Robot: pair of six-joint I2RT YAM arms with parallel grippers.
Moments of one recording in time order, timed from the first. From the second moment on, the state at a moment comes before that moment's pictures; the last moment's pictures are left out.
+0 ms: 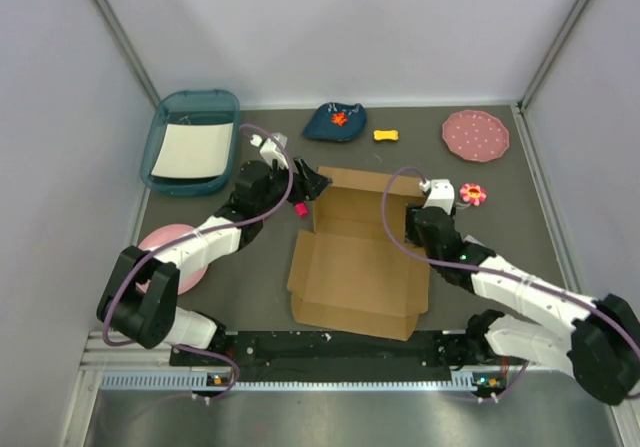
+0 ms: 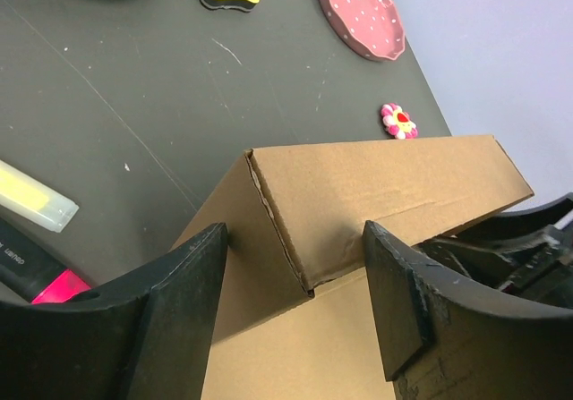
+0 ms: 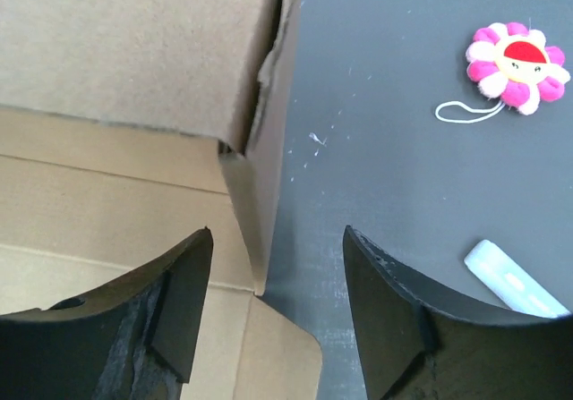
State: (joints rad) left arm -0.46 1.41 0.76 0.43 0.27 -0.62; right arm 0.67 1.08 0.49 -0.02 0.59 0.34
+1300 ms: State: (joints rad) left arm -0.46 1.28 0.62 0.50 0.18 -0.60; right arm 0.32 0.86 0.56 -0.01 -0.01 0.62
